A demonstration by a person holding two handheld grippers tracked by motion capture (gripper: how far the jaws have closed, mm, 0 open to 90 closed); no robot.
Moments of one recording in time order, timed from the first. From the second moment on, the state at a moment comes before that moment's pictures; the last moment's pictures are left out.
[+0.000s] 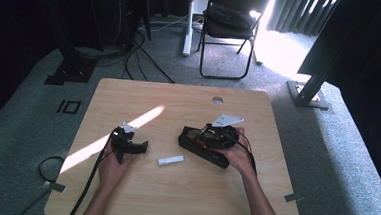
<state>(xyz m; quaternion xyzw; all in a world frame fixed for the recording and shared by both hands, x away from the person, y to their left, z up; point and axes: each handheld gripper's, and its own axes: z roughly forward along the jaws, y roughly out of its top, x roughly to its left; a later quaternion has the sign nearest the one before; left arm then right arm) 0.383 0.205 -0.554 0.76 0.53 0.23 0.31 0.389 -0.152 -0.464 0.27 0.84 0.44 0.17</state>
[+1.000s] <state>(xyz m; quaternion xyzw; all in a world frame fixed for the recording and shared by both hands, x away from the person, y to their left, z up) 0.383 0.205 -0.554 0.76 0.53 0.23 0.31 0.382 -0.156 -0.471 0.26 0.85 0.42 0.16</state>
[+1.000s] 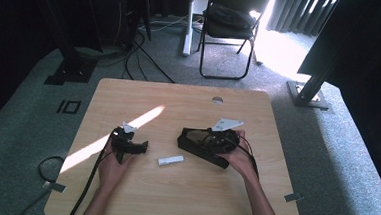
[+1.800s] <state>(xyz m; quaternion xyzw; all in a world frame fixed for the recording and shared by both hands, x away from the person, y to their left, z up) 0.383 0.205 -0.554 0.76 0.53 0.23 0.30 0.359 -0.146 -0.460 0.24 0.84 0.46 0.17</state>
